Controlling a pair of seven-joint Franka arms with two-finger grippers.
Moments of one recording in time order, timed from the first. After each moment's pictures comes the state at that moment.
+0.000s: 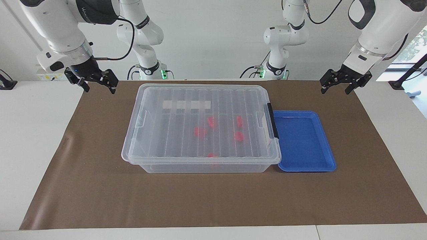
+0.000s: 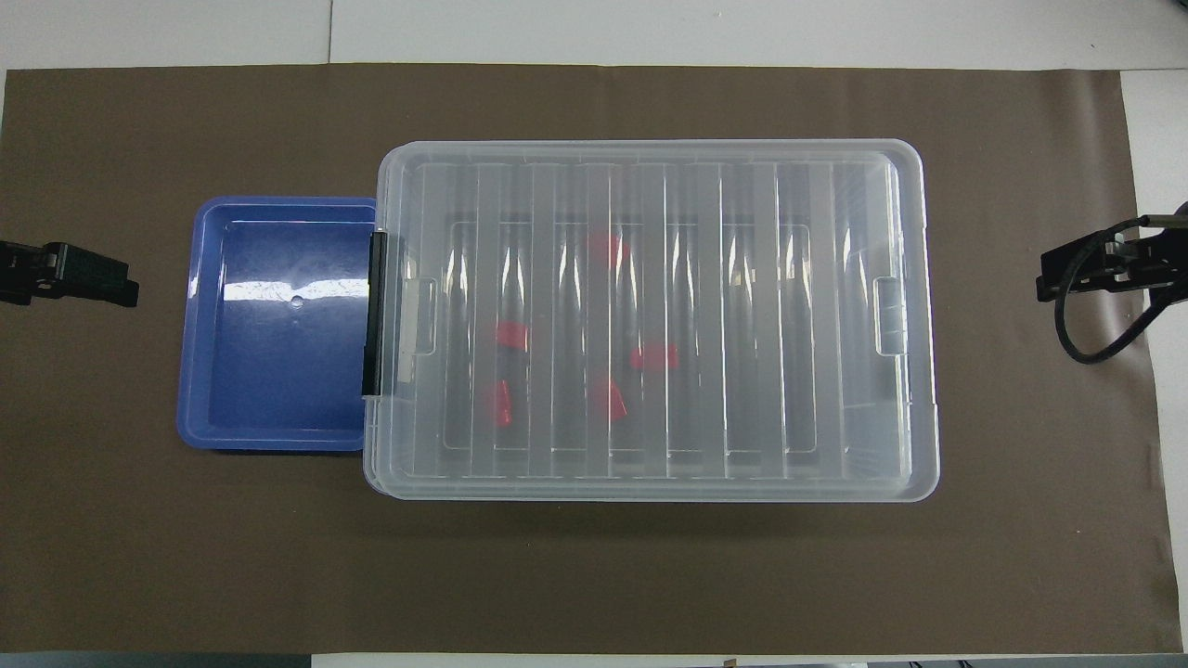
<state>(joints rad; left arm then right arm) -0.03 -0.01 -0.02 -1.59 -0.02 1.54 0.06 -0.11 0.01 0.09 -1.56 -0.04 1.49 0.07</state>
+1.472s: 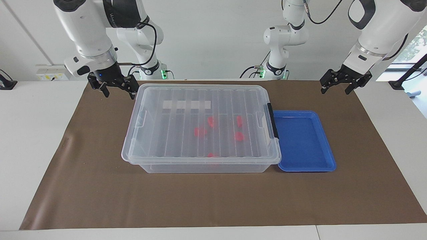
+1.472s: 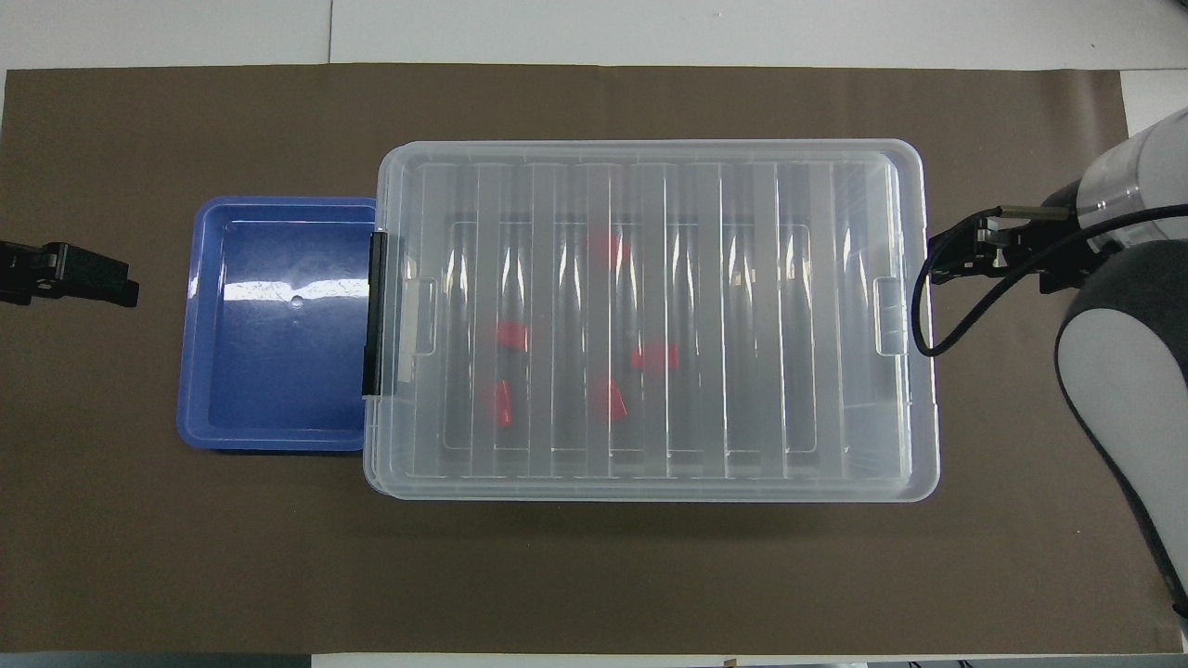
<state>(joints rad) -0.03 -0.01 -0.02 -1.59 -0.02 1.54 0.06 -0.11 0.03 0.24 -1.62 -0.03 1.62 0.26</state>
